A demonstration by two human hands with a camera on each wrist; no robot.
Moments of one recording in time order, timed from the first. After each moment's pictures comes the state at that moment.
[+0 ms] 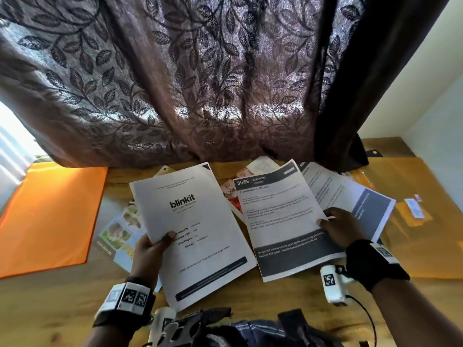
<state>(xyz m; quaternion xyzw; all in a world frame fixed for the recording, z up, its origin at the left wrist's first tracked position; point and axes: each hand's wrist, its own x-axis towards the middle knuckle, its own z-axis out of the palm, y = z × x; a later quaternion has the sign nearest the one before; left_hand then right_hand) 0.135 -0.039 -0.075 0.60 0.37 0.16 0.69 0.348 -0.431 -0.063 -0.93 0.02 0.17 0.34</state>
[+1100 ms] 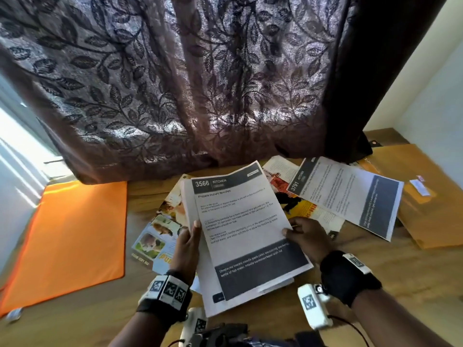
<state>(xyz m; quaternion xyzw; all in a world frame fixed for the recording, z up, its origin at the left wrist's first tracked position) 0.139 -0.010 -0.064 0.60 0.28 0.06 0.75 0.231 -0.290 -0.051 -0.82 -0.03 0.18 0.55</state>
